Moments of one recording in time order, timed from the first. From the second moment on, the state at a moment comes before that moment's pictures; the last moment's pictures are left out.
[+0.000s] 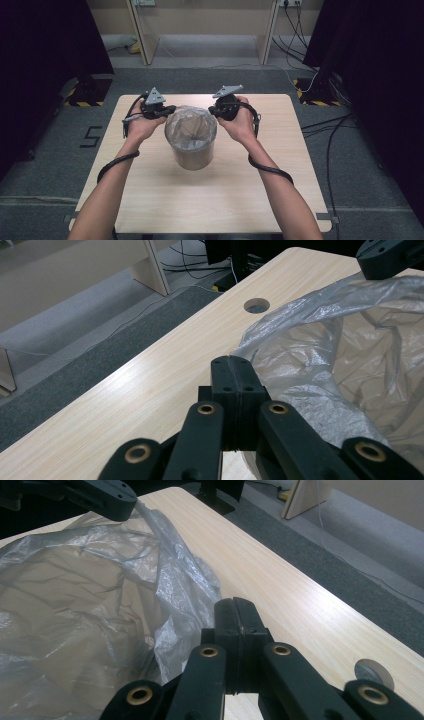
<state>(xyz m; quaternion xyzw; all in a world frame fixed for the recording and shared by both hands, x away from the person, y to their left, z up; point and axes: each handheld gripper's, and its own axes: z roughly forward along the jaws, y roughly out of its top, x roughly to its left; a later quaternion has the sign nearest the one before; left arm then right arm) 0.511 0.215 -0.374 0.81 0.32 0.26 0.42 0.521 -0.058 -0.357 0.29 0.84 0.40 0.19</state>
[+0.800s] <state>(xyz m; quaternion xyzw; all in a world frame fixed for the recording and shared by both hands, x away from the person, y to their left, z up) 0.506 0.220 -0.368 0.81 0.30 0.24 0.44 0.523 -0.061 -0.373 0.31 0.85 0.38 0.19</state>
